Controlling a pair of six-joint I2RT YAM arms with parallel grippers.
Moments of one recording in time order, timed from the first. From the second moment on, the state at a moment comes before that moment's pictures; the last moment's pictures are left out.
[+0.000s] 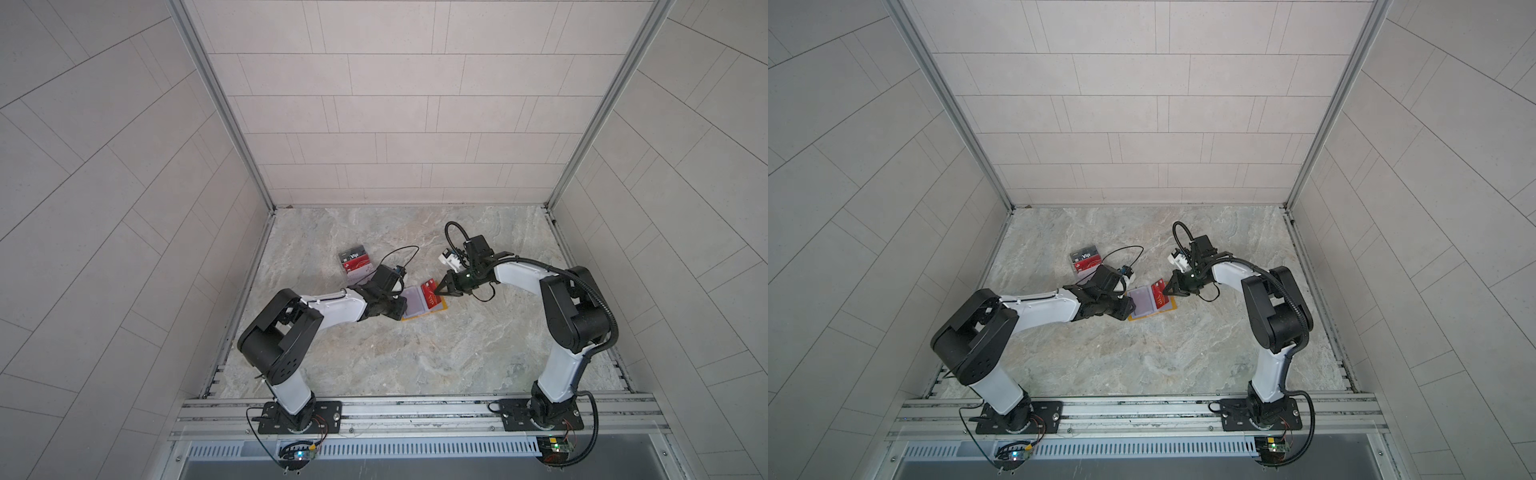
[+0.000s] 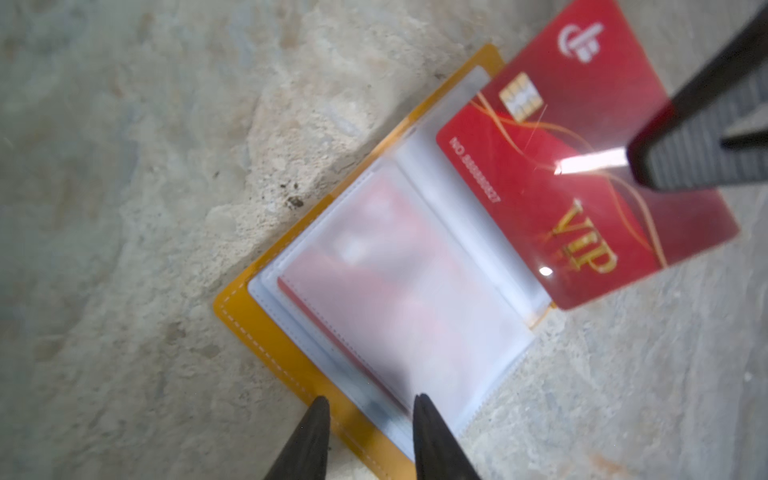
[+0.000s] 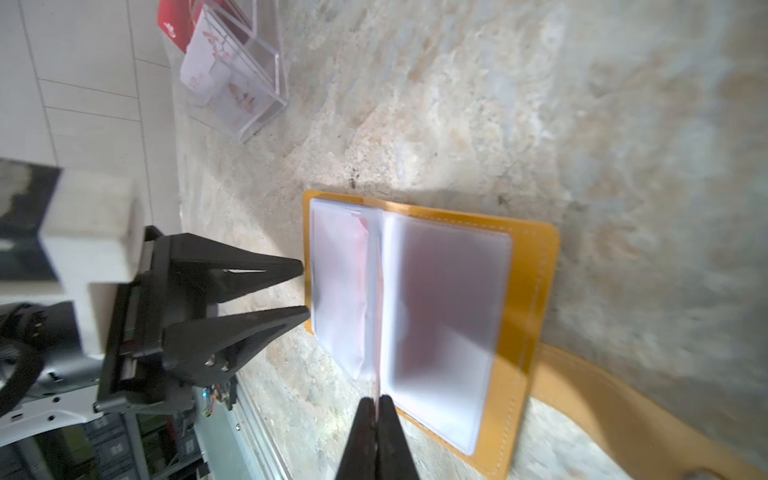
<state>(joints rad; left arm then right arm) -0.65 1.66 0.83 -0.14 0.17 -0.23 0.29 1.81 1.11 -0.48 -0.73 0.24</state>
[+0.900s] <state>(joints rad) -0.51 1.32 0.93 -0.33 0.64 -0.09 0.38 1.54 1.06 -0.49 -1.01 0.05</state>
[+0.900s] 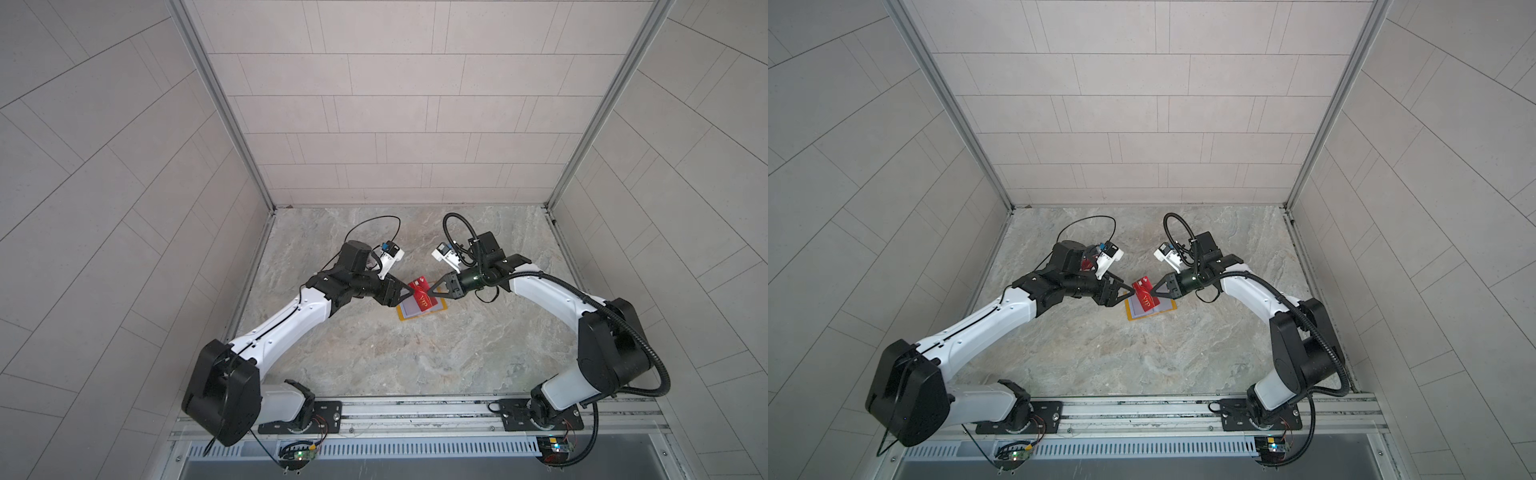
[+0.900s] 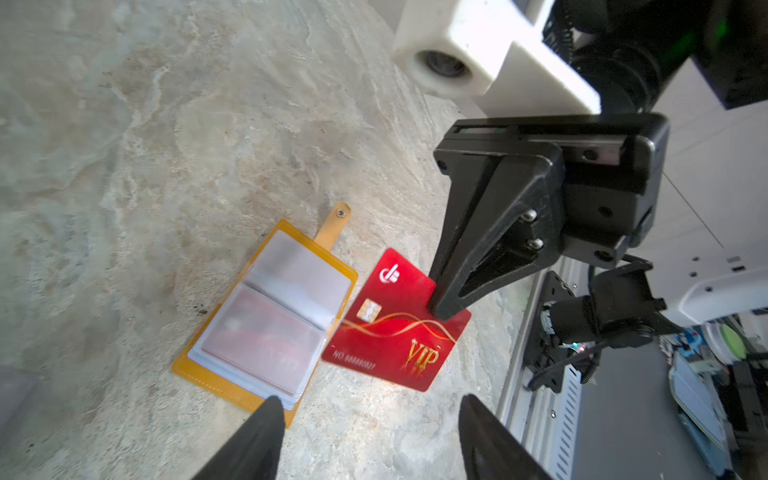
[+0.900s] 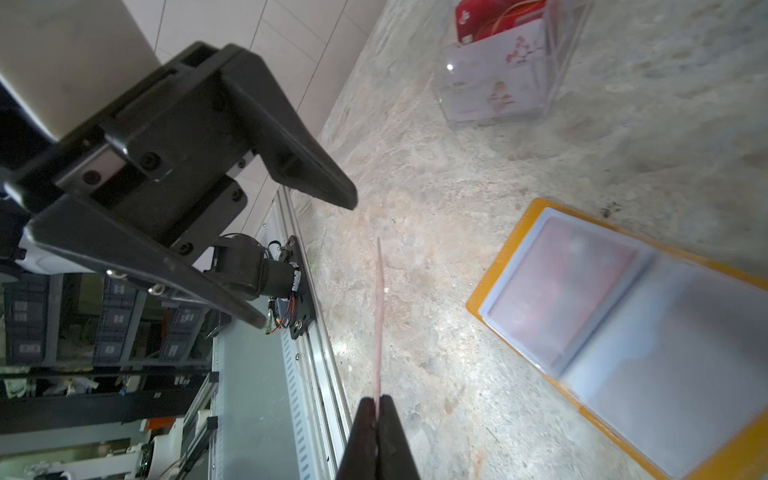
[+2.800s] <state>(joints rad) -0.53 1.29 0.75 0.17 0.69 -0.48 0.41 1.28 0.71 0.19 -0.76 0.49</state>
